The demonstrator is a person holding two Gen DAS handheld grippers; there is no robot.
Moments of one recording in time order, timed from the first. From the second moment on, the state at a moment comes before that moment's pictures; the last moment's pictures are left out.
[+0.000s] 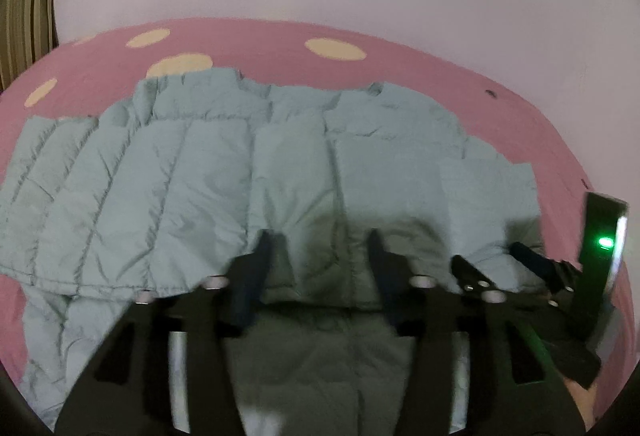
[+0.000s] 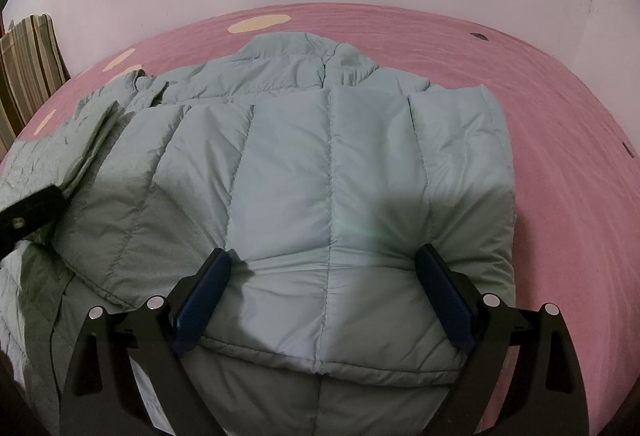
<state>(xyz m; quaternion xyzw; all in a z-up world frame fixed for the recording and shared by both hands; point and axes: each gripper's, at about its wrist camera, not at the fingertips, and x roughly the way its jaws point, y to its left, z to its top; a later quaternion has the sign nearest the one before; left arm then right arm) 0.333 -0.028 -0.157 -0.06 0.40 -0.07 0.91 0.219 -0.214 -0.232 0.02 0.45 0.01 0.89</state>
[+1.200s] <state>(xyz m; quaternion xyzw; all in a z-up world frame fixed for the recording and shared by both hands) 0.300 0.231 -0.142 -0.08 0.36 0.14 0.92 0.266 -0.064 -0.196 0.05 0.47 0.12 0.87</state>
